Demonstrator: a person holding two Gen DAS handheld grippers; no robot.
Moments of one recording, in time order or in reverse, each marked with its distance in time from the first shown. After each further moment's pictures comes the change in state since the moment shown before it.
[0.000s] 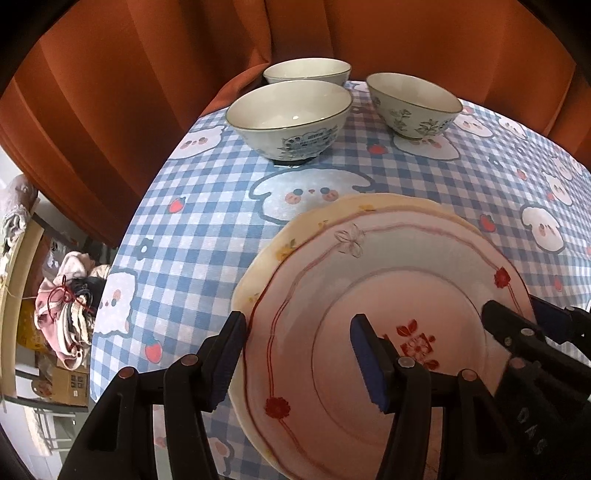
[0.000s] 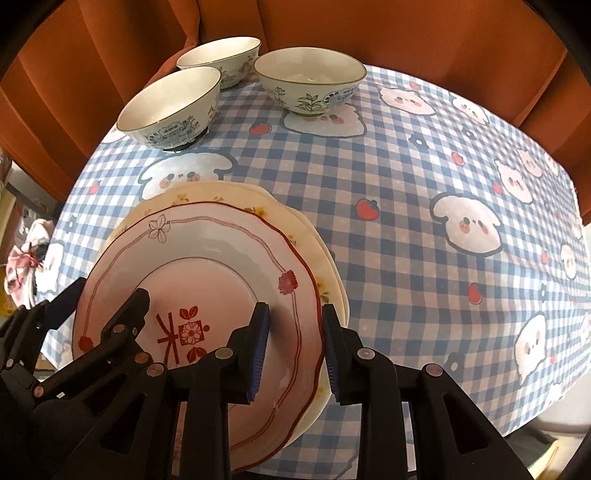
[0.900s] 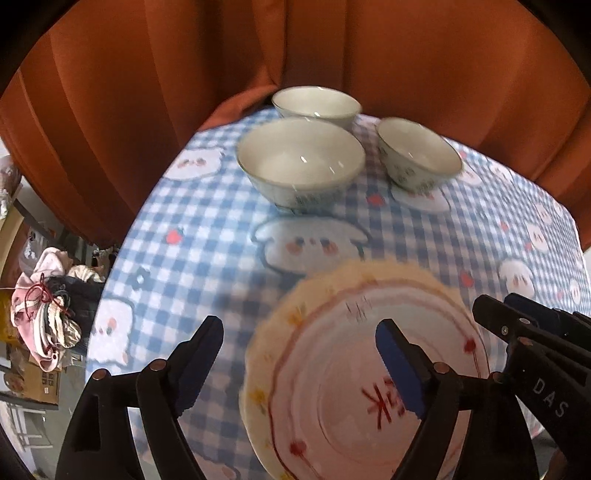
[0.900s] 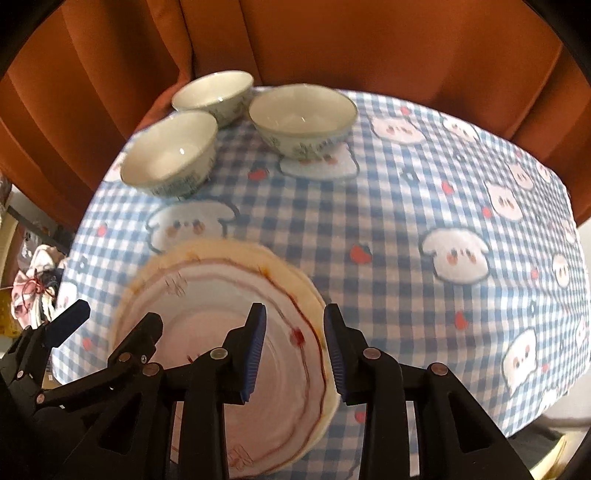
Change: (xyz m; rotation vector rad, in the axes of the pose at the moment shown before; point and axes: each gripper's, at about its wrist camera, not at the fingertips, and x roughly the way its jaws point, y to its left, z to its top) left arm -0.012 0.031 0.044 -0.086 -0.036 -0.113; right arm -0.028 -0.001 0.047 0.054 -0.065 0.036
